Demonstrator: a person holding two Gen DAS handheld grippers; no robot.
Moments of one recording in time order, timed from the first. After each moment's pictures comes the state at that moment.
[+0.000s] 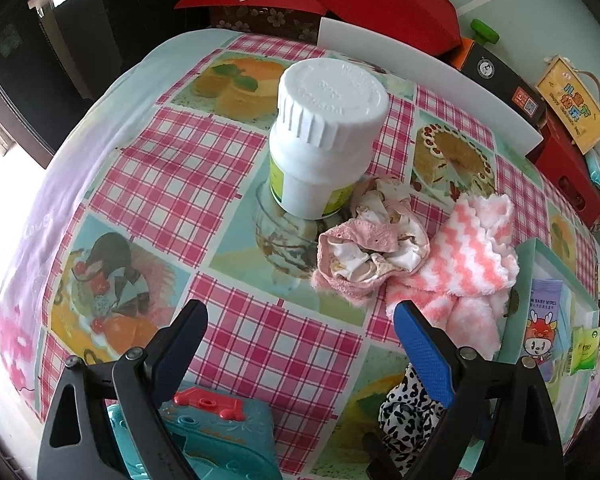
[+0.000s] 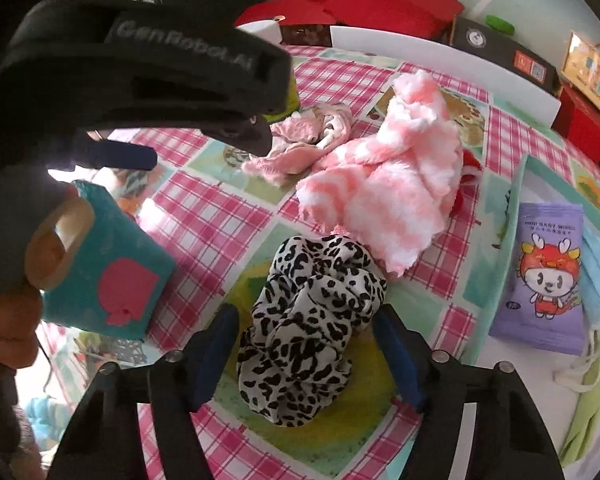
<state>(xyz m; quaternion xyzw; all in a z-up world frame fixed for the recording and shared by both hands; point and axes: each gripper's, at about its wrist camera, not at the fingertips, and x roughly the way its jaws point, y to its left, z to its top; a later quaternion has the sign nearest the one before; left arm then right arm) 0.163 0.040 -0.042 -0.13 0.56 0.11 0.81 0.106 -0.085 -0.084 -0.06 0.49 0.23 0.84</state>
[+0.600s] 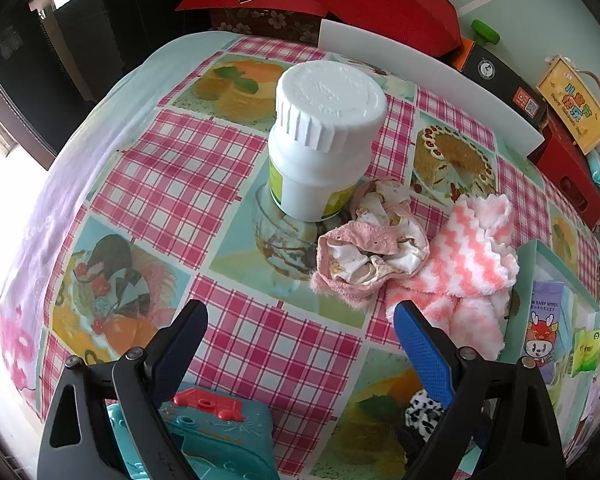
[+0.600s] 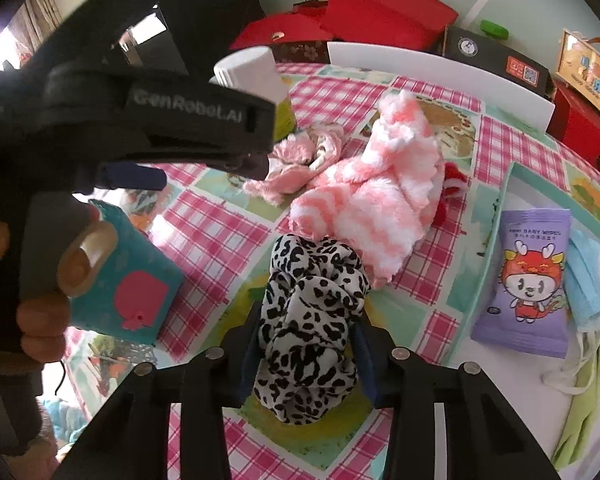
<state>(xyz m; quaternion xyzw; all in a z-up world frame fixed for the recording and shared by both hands) 0.163 0.039 -0.040 -0.12 0.56 0.12 0.81 0.106 -0.103 -0.068 -0.03 0.48 0.25 0.84</state>
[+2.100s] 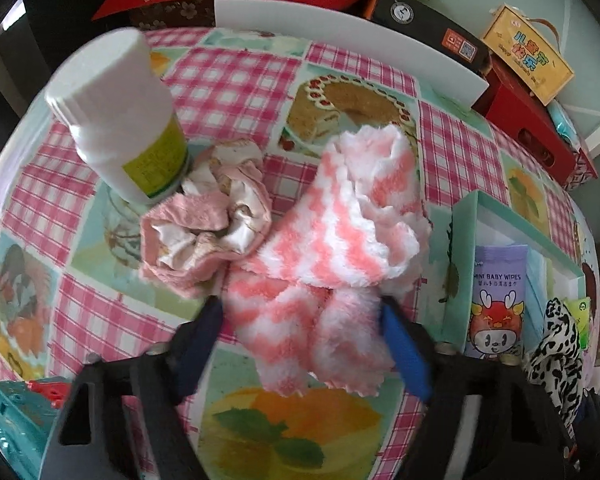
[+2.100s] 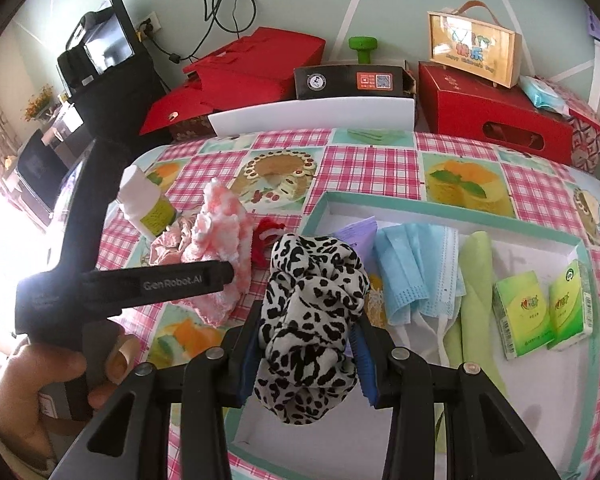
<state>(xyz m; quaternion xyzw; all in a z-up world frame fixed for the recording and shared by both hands) 0.191 -0.050 -0.071 -0.11 0.57 0.03 0.81 0.109 -0.216 -0.024 0.06 0.44 0.12 0.89</state>
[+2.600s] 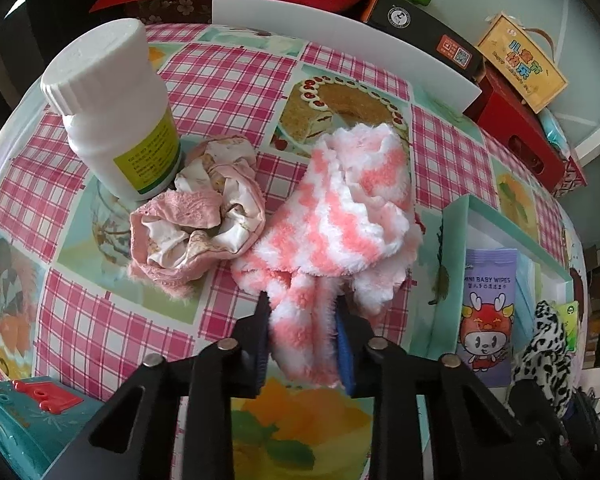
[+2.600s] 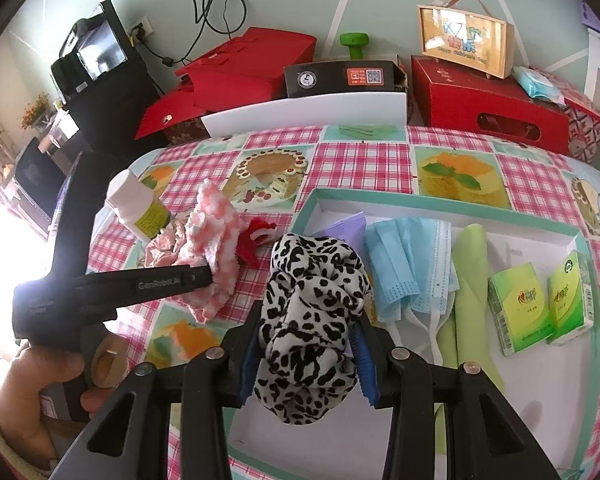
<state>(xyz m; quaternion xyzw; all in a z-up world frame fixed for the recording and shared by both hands) 0.185 -0.041 -0.069 -0.13 0.56 0.02 0.82 0.111 -0.224 -0.029 0.08 0.45 0.11 0.88</state>
